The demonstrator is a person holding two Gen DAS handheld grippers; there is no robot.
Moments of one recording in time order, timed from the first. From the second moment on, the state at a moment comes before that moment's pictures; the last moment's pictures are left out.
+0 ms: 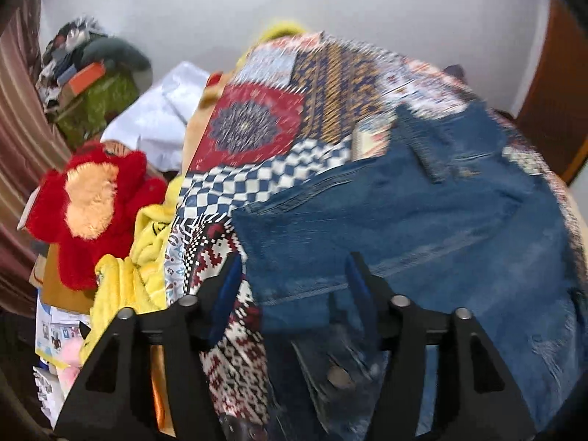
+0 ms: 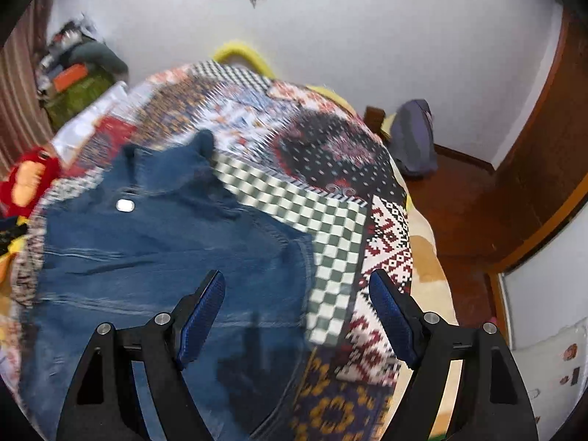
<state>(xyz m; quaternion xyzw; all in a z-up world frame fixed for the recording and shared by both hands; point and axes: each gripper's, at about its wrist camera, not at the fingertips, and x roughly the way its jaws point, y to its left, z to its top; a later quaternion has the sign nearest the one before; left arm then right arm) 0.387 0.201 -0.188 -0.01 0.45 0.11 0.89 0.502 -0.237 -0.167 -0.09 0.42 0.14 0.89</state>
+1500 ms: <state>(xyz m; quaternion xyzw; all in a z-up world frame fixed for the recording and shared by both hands) 0.132 0.144 -0.276 -0.23 0.49 0.03 0.84 0.236 -0.307 -0.258 0.10 0.56 0.22 0.79</state>
